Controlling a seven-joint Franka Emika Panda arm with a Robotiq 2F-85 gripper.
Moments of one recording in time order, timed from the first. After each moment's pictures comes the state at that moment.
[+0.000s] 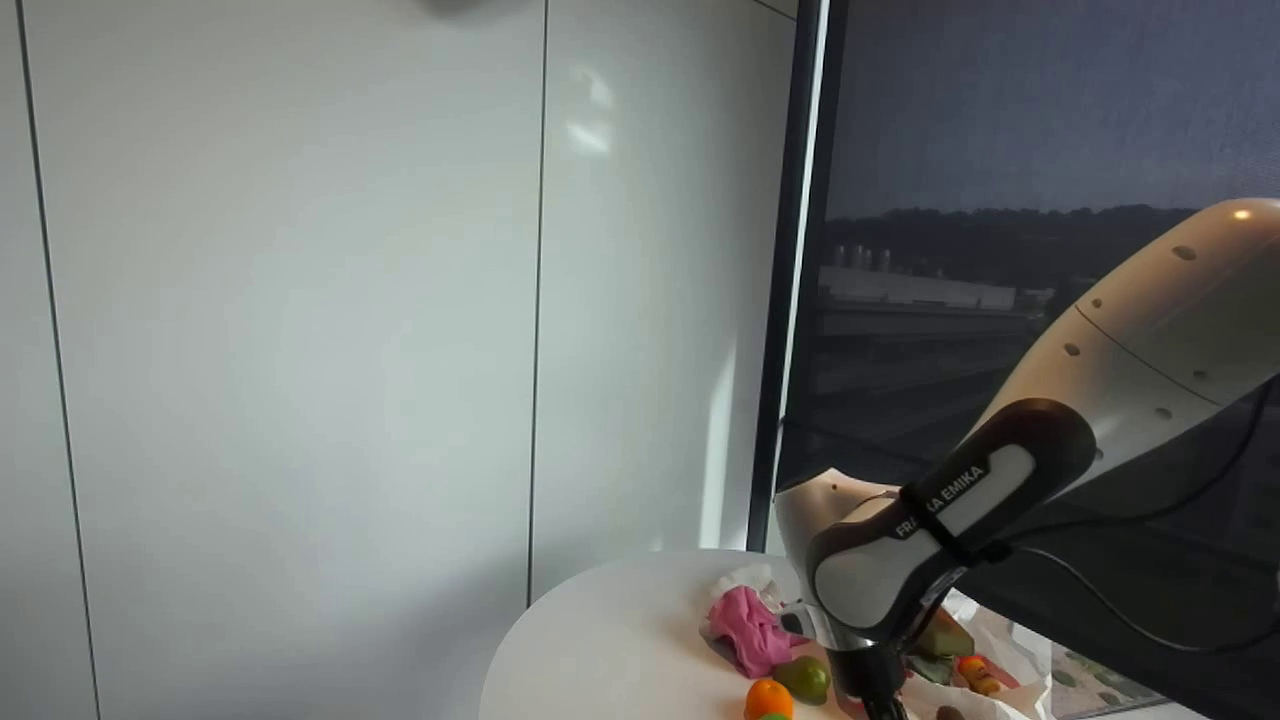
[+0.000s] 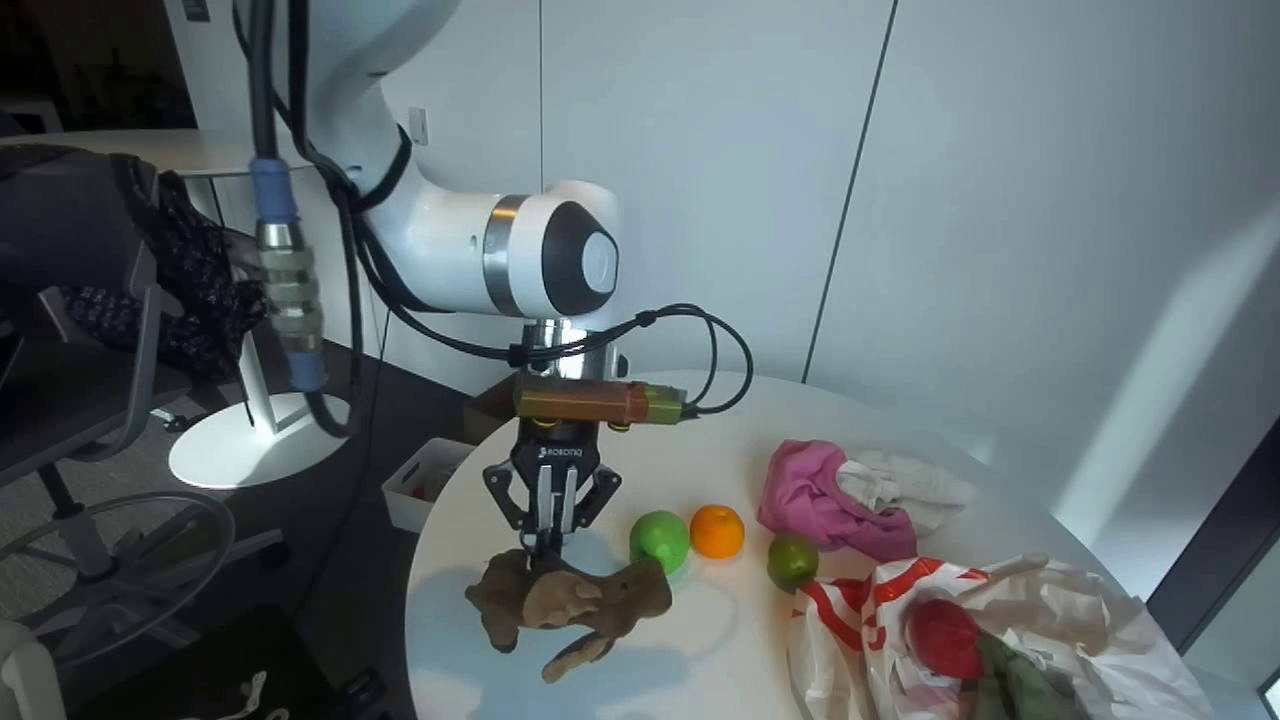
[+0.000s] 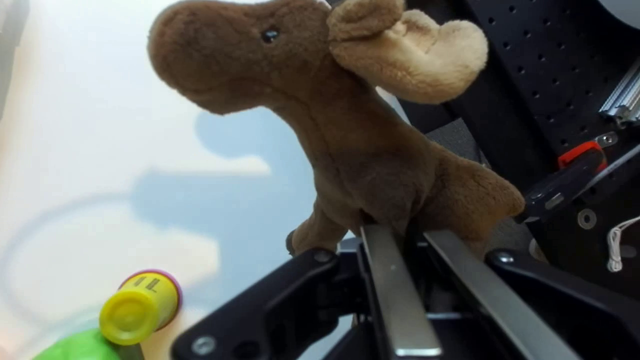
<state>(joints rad) 0.13 0.10 0.16 -2.42 -0.22 2.09 -0.66</state>
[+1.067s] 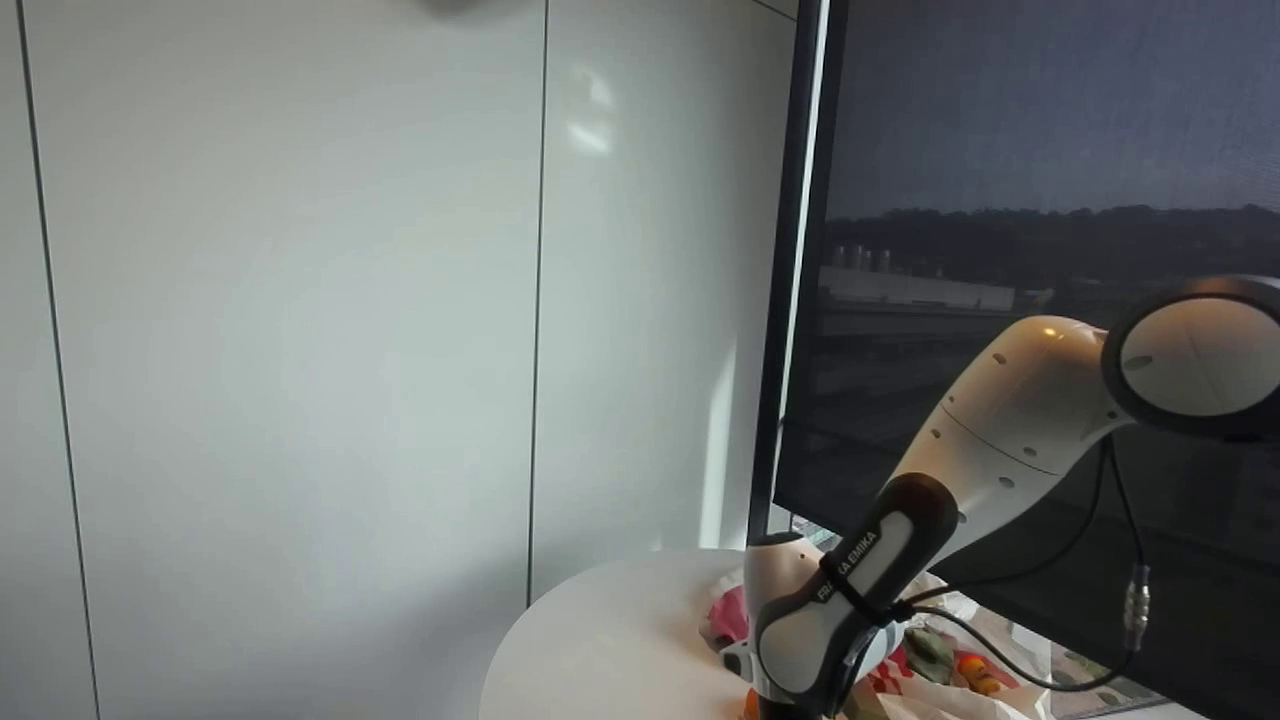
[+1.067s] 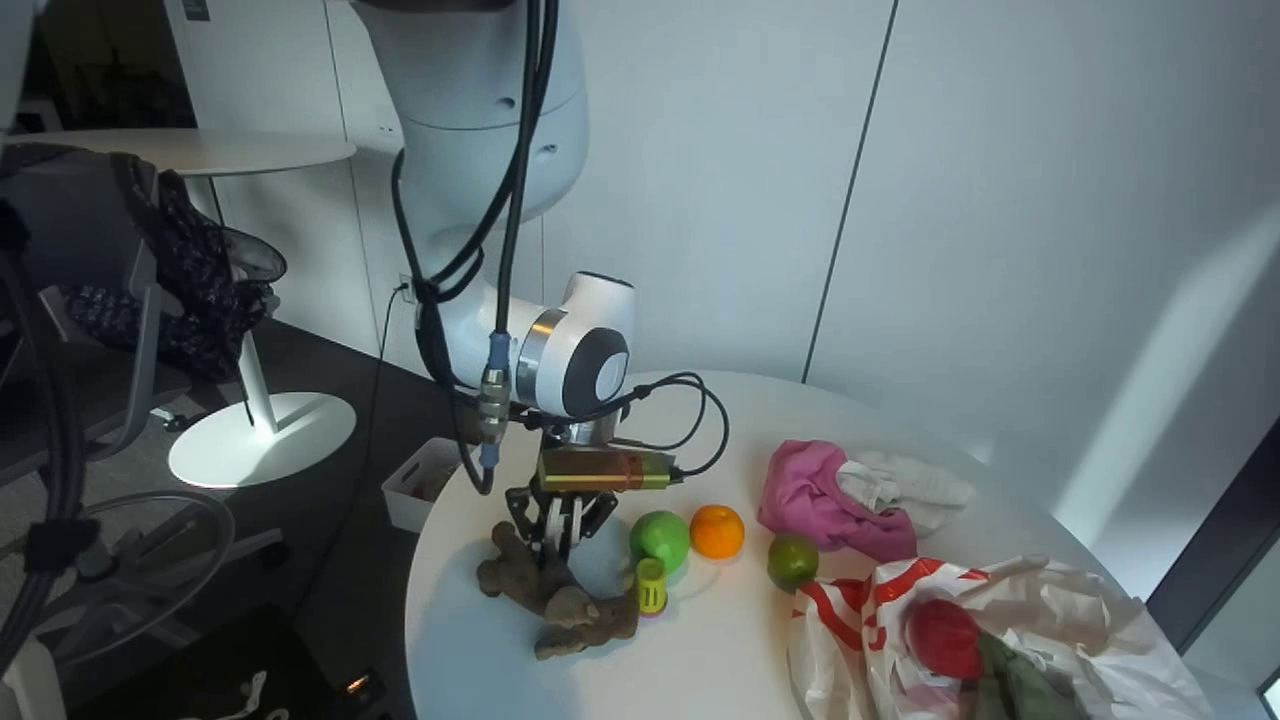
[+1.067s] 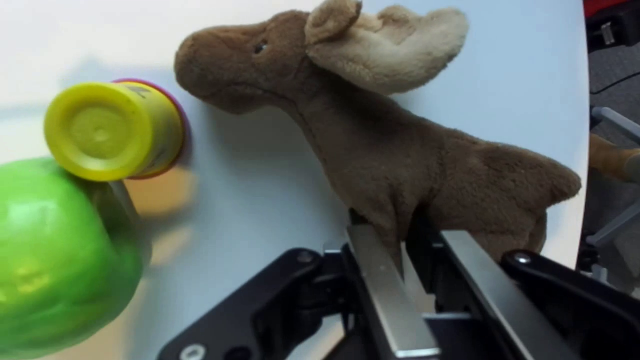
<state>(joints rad) 0.09 0.46 0.21 -2.26 -0.14 2.47 -0.70</state>
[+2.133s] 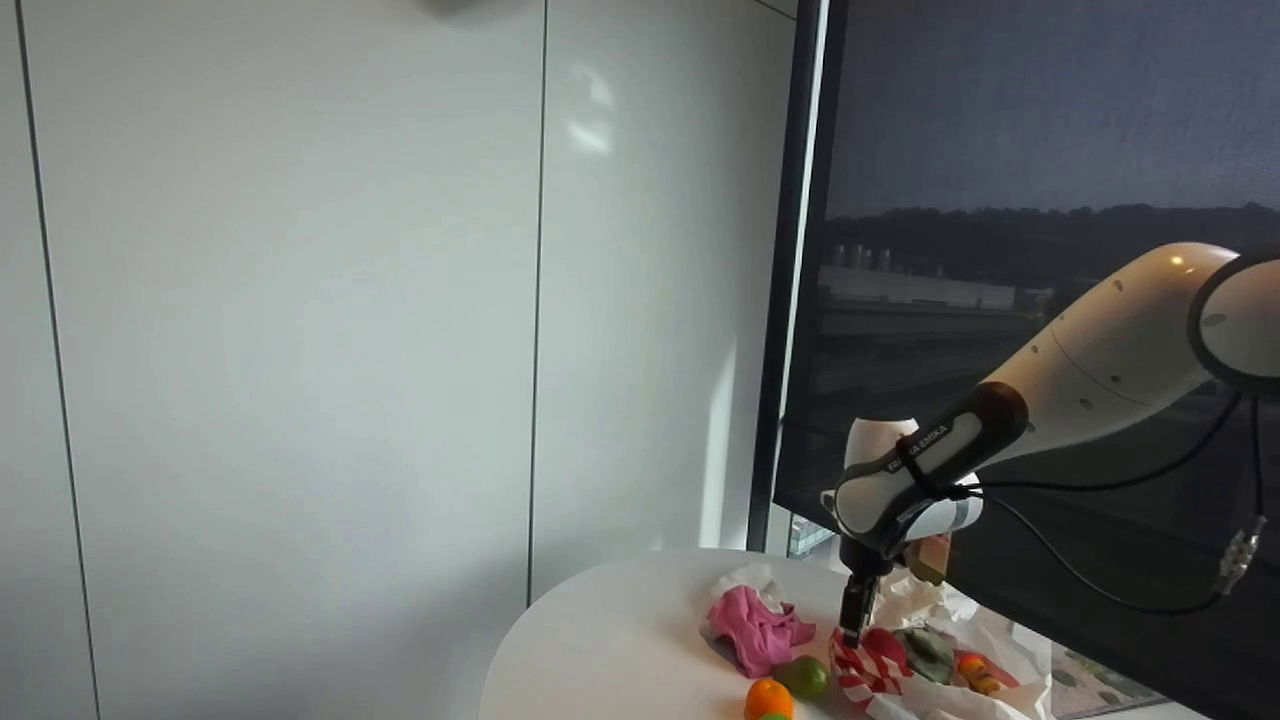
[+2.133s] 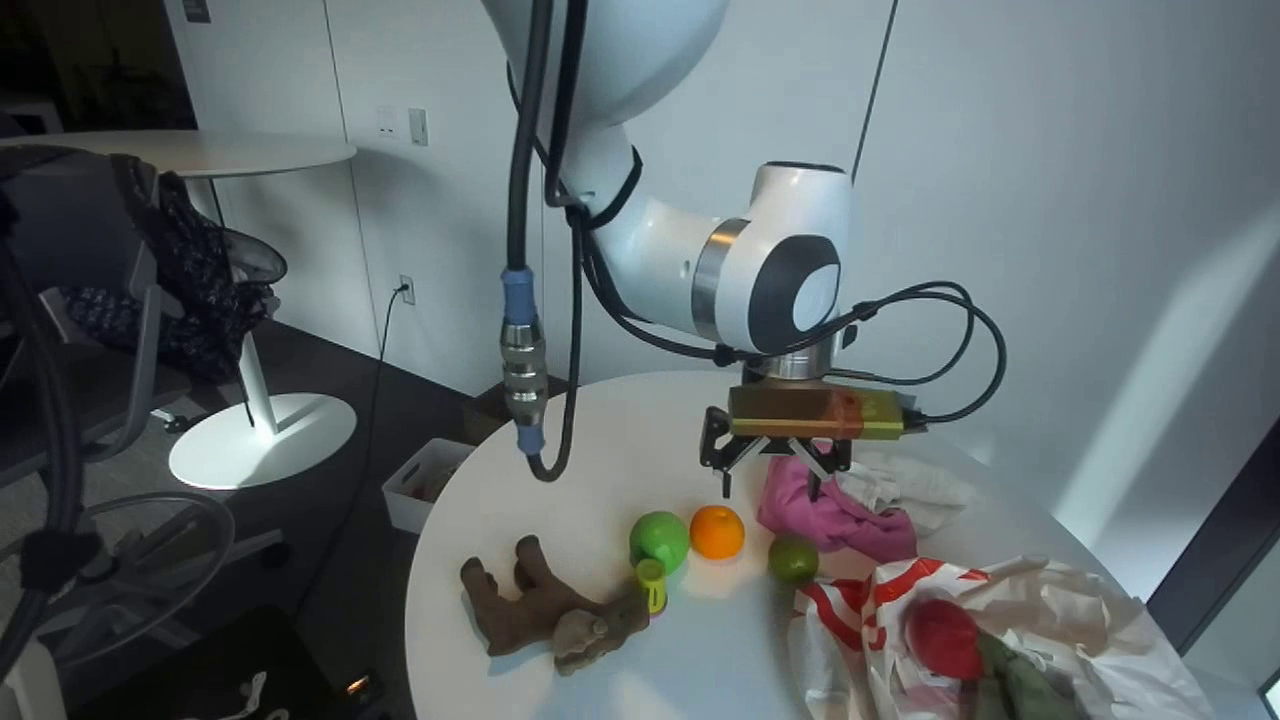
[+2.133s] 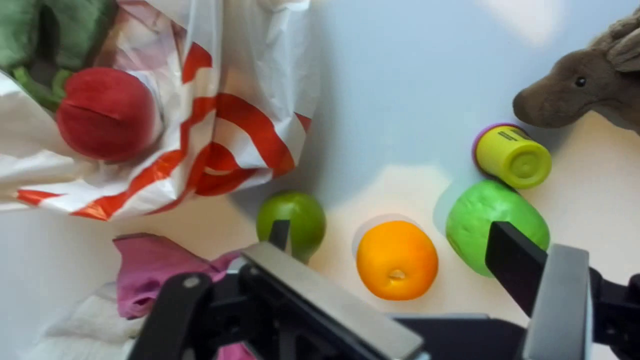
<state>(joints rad) -0.07 0.28 0.02 -2.14 -0.14 2.50 -0.62</state>
